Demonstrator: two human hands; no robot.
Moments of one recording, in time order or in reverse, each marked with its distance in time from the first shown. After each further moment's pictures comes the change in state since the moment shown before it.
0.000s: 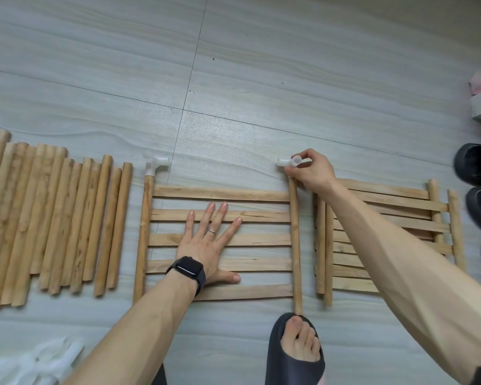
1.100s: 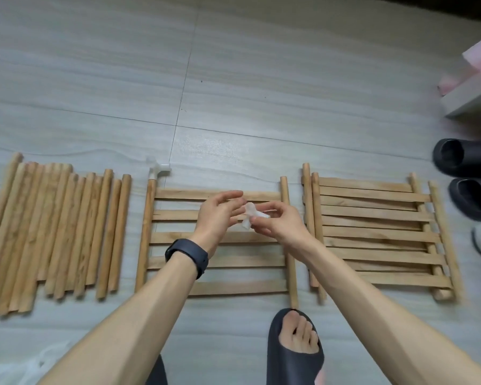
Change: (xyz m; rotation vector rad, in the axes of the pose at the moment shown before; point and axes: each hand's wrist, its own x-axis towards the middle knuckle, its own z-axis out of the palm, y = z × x) left_hand -0.002 0.035 -0.092 -1.824 0.299 -0.229; right_hand -0.126 0.020 0.045 0.501 -0.206 0.080
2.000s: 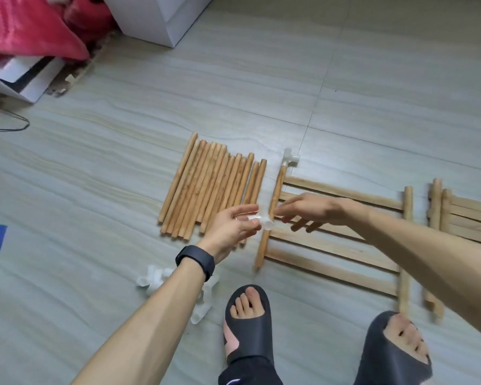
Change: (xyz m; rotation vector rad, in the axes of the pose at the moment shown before) left_hand -0.130 -0.009 -0.205 -0.089 0.168 -0.054; right_hand -0.048 -0.083 0.169 -0.896 -0.732 0.033
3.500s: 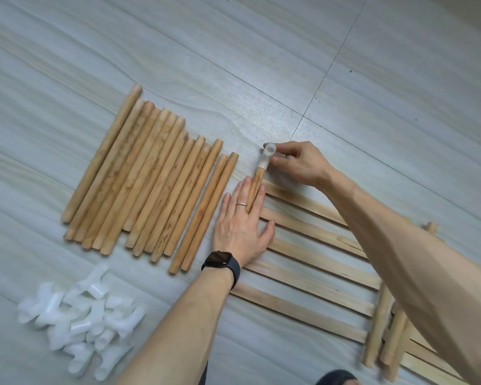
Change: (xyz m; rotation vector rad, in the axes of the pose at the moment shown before) left_hand 0.159 -0.072 0.089 1.257 0.379 0.583; right_hand 0.154 0.020 -0.127 -0.116 0.475 -0.187
